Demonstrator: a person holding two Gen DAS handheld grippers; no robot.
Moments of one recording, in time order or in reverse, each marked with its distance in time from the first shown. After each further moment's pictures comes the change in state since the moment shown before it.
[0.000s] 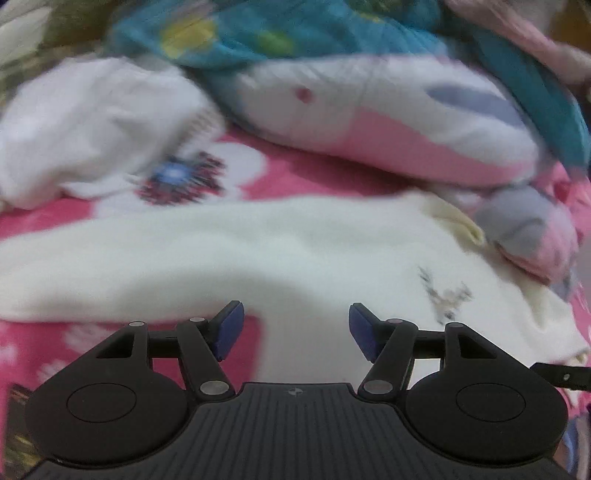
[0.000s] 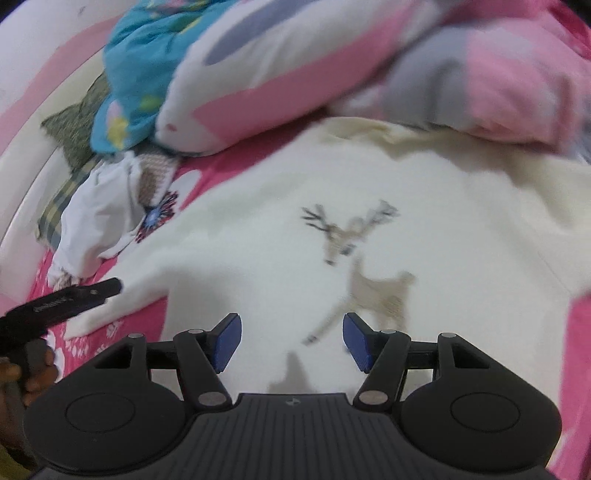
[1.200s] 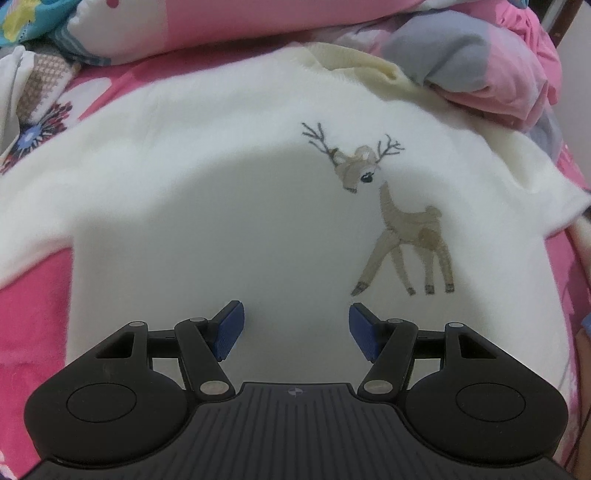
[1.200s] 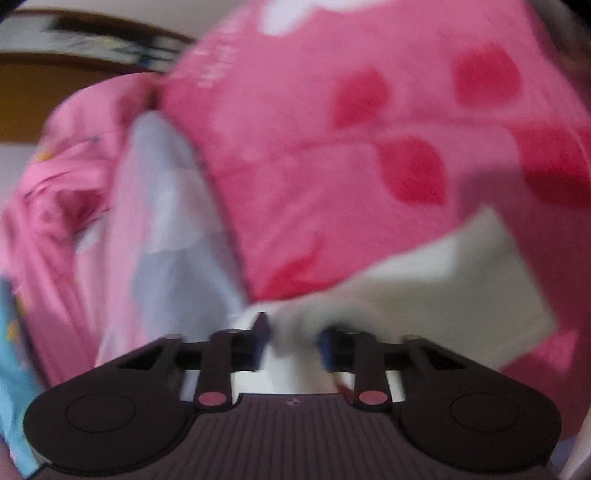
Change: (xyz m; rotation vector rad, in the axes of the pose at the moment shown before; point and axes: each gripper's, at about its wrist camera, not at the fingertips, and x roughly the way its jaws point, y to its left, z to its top) left arm 0.072 -0.098 -0.068 0.270 0.239 -0.034; right arm -0.077 -0.382 -0.016 1.344 -0.553 -0.066
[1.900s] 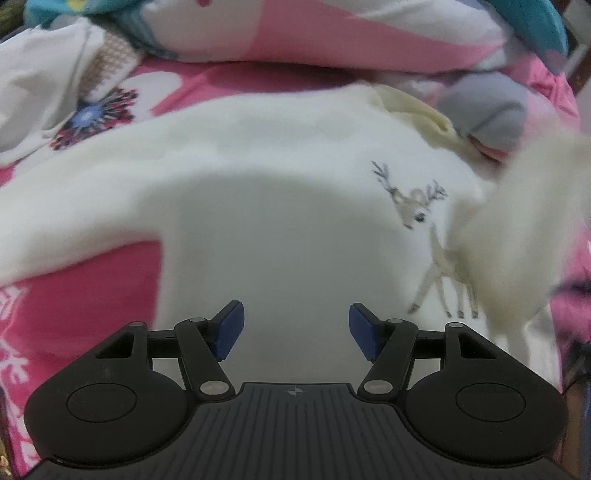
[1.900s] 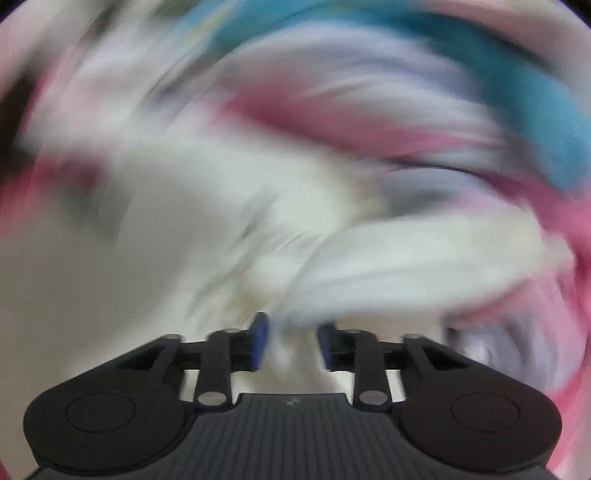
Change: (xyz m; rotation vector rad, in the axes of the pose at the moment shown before) left arm -0.027 0.066 0.002 -0.140 -0.052 -0.007; right arm -0.078 0.038 -0.381 -2.365 0.309 0.073
